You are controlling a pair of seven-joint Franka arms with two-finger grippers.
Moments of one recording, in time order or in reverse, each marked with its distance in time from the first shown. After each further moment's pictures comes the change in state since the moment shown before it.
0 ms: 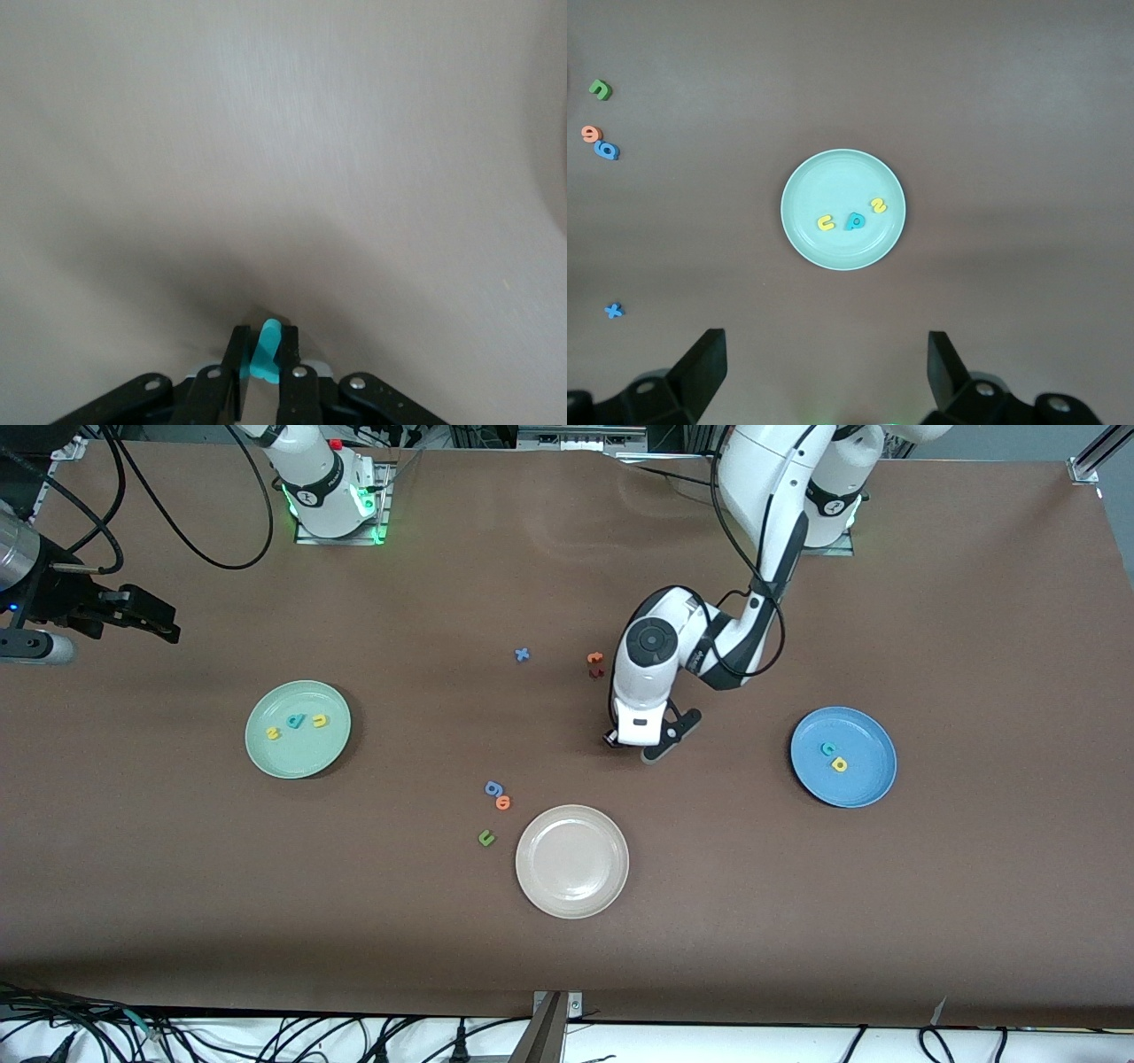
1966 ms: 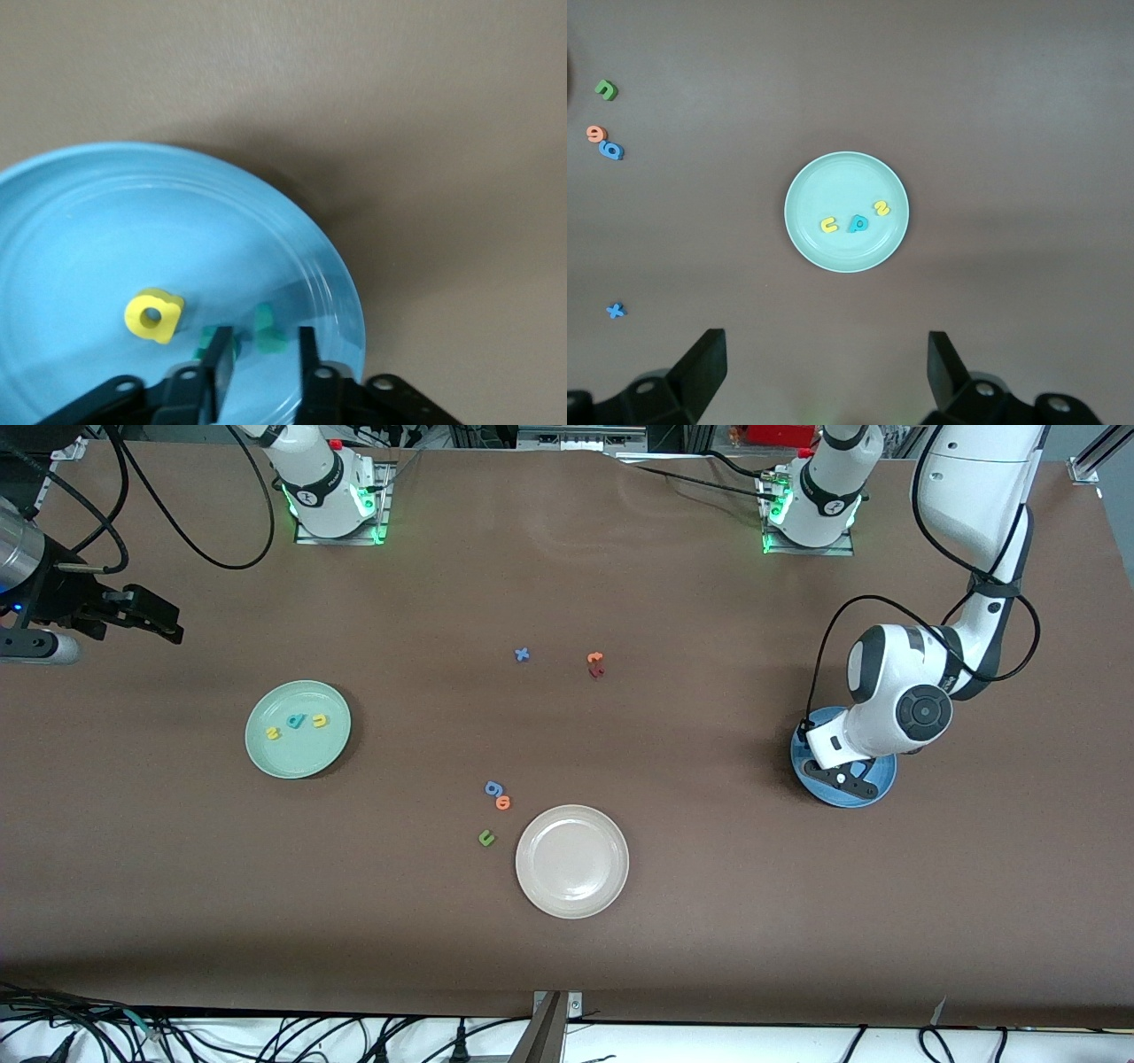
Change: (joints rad) left arm 0.495 -0.188 0.026 -0.221 0.002 -0.148 1.558; right arm 0.000 0.000 0.011 0.000 0.000 0.006 0.000
